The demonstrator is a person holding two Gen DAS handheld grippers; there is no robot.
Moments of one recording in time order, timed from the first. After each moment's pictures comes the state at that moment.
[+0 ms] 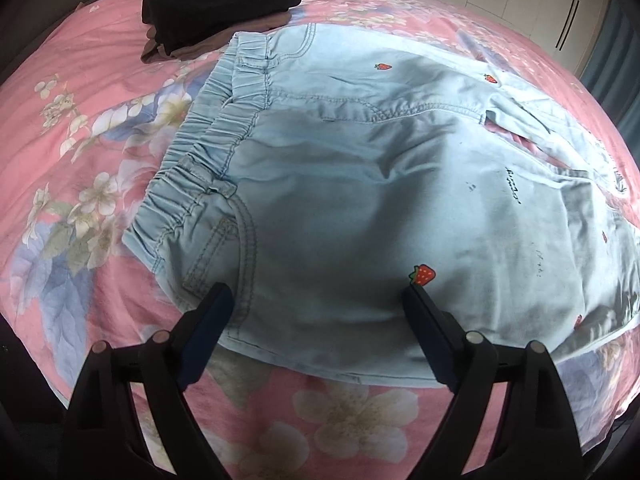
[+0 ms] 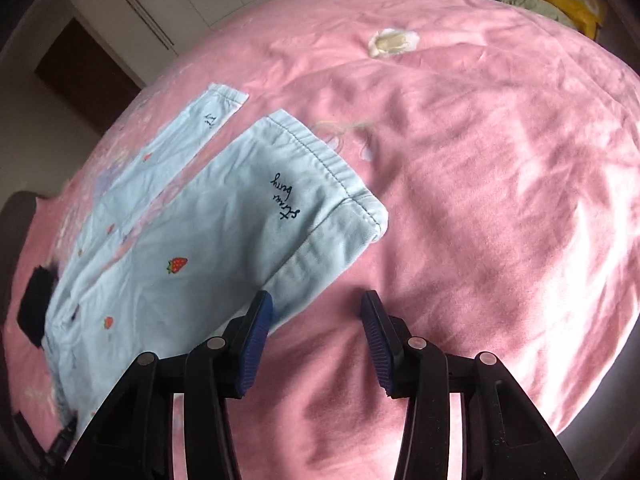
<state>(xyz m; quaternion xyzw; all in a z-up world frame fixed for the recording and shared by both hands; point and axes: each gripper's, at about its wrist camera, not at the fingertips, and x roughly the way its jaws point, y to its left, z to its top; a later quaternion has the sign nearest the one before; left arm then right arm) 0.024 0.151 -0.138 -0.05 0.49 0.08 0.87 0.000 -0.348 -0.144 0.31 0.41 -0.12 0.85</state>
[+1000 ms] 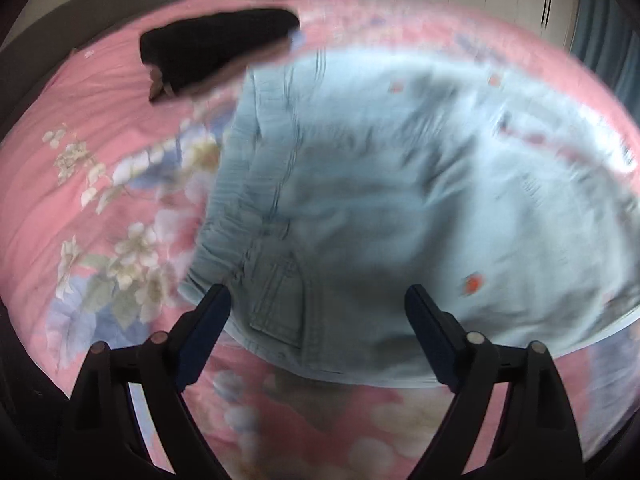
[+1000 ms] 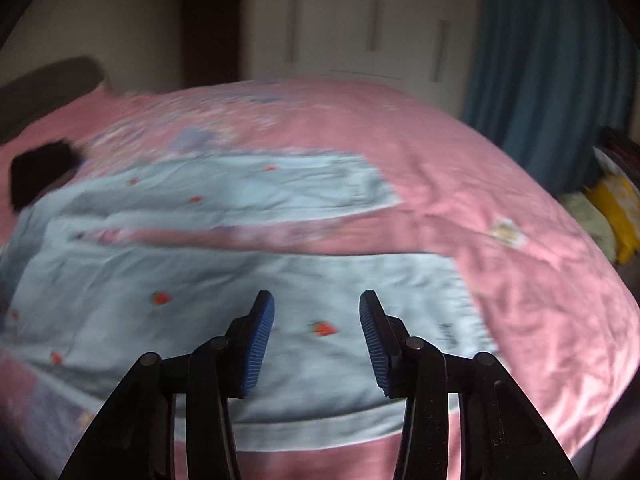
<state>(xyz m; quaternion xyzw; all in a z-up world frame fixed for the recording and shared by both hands) 0.033 0.176 -0.139 0.03 0.49 0.07 0.87 0.032 -0.199 -0.094 -0.05 0.34 -0.01 0.94</state>
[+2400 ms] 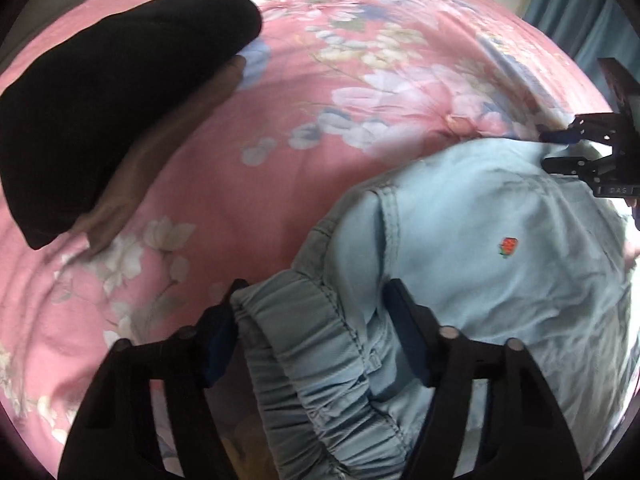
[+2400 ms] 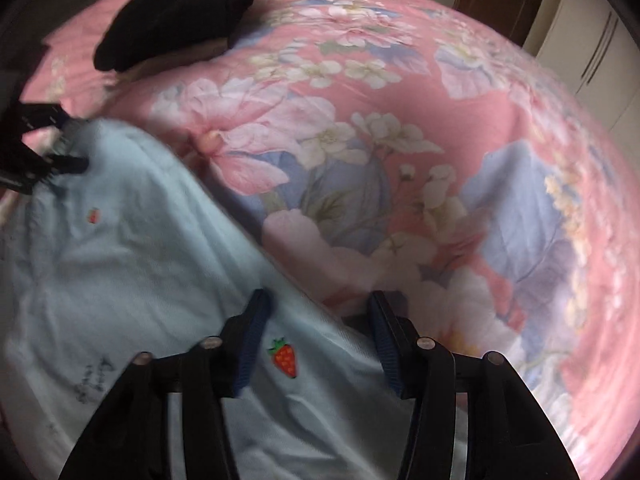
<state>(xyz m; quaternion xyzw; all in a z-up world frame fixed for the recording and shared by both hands) 0.259 0.267 -0.110 0.04 0.53 -0.09 0.84 0.354 0.026 -0.112 -0.24 0.45 0.35 0.78</state>
